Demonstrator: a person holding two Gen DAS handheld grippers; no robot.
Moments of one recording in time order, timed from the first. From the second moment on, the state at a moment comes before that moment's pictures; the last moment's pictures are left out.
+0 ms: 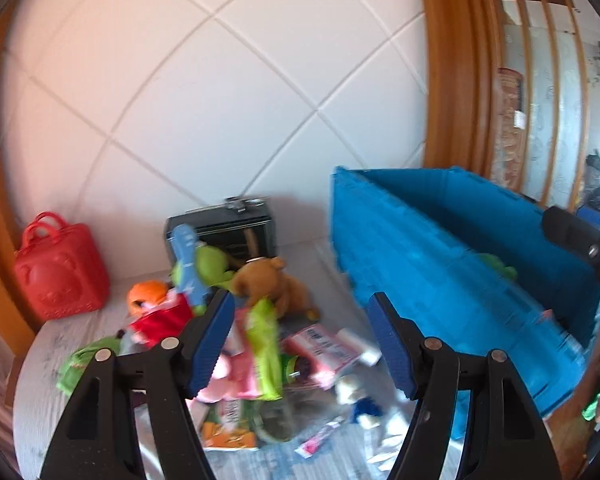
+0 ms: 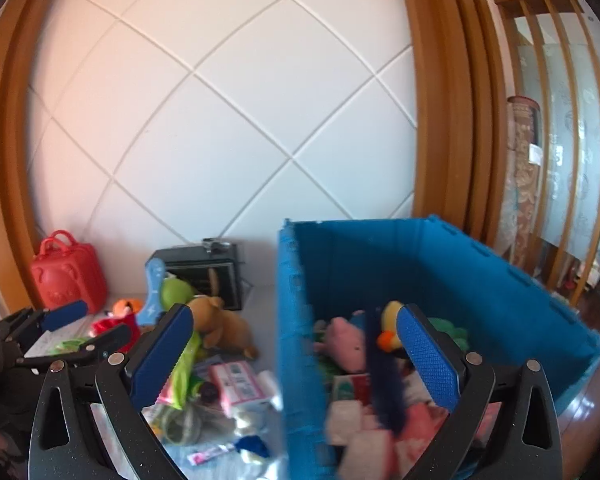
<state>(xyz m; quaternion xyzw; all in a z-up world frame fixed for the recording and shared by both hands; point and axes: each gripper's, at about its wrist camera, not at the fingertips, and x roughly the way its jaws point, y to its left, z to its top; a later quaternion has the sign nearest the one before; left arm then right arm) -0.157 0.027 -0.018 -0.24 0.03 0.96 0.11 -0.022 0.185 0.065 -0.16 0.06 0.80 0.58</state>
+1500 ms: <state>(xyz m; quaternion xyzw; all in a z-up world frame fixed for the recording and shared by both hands) -0.290 -0.042 -0.333 -0.53 0.06 0.84 0.08 -0.158 0.297 -0.238 -0.43 0.25 0.74 0.44</state>
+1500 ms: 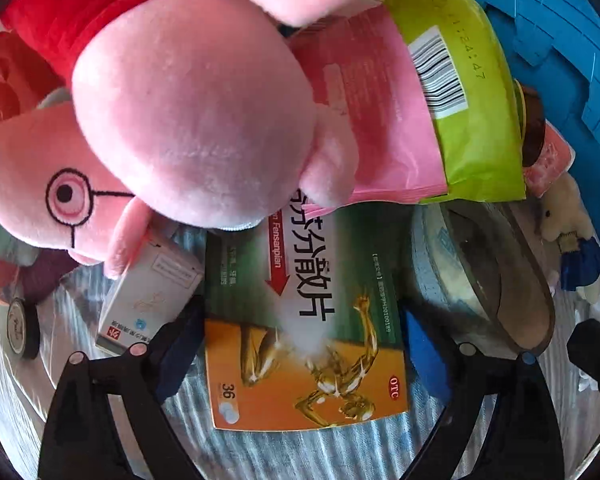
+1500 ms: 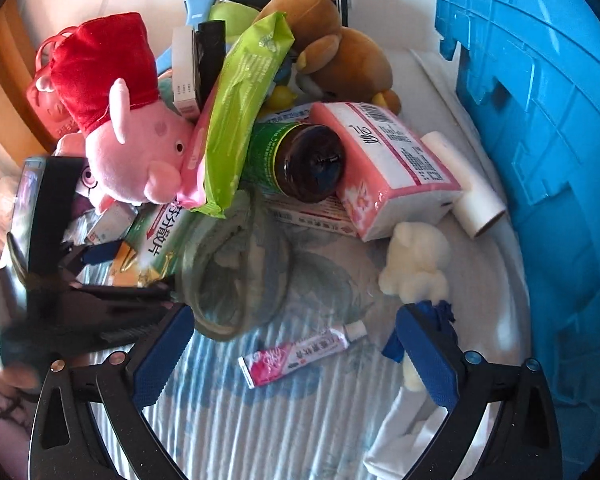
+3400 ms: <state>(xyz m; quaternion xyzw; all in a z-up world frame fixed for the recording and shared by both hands) -0.146 -0.116 -0.201 -0.43 0.00 0.90 -0.03 -0.210 0.216 -0.153 -0.40 0.16 0.82 0.38</state>
